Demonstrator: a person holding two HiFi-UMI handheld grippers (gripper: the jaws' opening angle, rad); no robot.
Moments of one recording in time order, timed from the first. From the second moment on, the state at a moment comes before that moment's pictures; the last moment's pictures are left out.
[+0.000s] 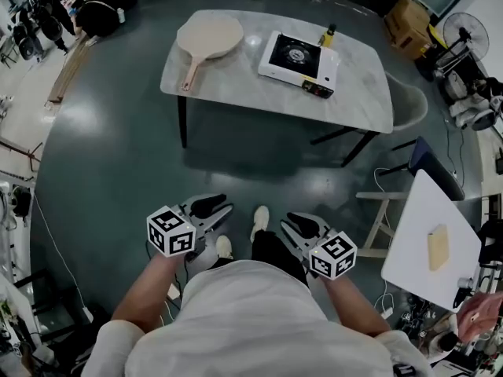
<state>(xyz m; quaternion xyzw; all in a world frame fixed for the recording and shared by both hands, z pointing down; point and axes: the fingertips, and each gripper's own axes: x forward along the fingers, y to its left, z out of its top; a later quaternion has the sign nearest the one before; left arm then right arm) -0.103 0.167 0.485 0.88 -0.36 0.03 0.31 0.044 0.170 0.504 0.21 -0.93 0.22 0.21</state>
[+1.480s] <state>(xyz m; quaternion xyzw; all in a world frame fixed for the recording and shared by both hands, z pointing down) -0.403 -0.250 0.594 0.78 -0.36 -0.08 0.51 -0.042 -0.137 0.486 0.35 -0.87 0.27 0.20</state>
